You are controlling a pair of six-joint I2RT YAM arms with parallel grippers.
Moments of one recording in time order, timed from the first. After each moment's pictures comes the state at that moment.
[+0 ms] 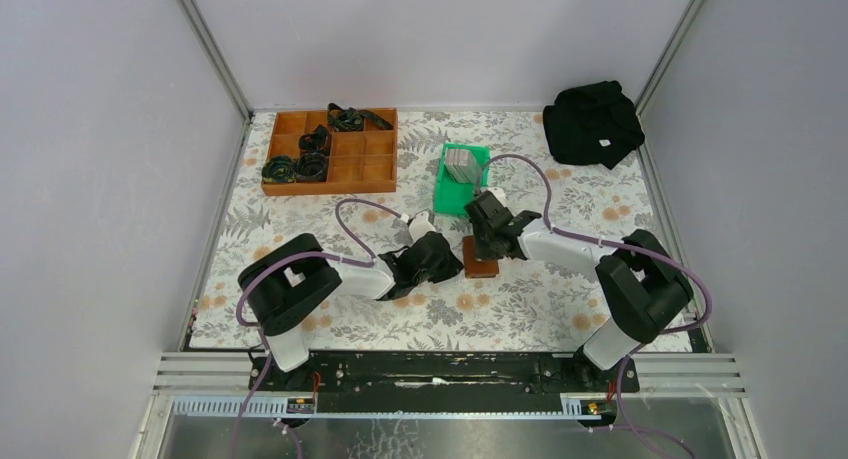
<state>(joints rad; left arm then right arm) -0.93 1.77 0.72 0.34 -0.19 -1.13 0.71 1.62 0.93 -0.41 0.23 0.51</state>
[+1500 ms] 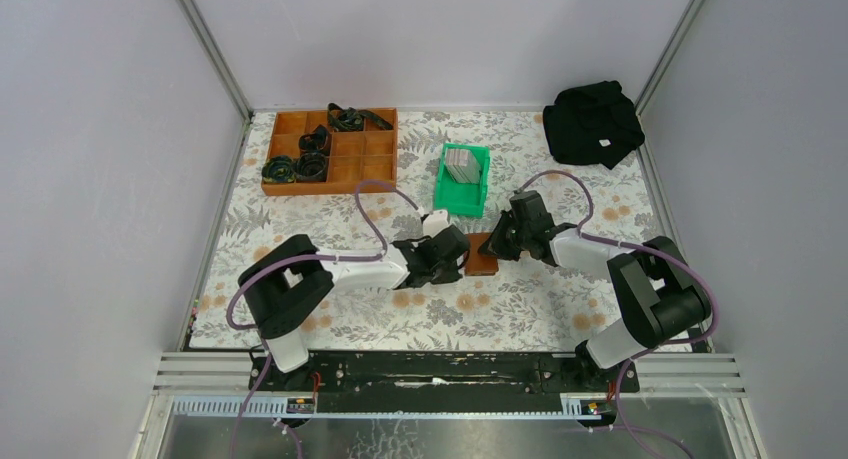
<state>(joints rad) -0.99 1.75 0.94 -0.14 -0.25 -1.01 0.44 1.55 0.67 -0.04 -0.20 0.84</state>
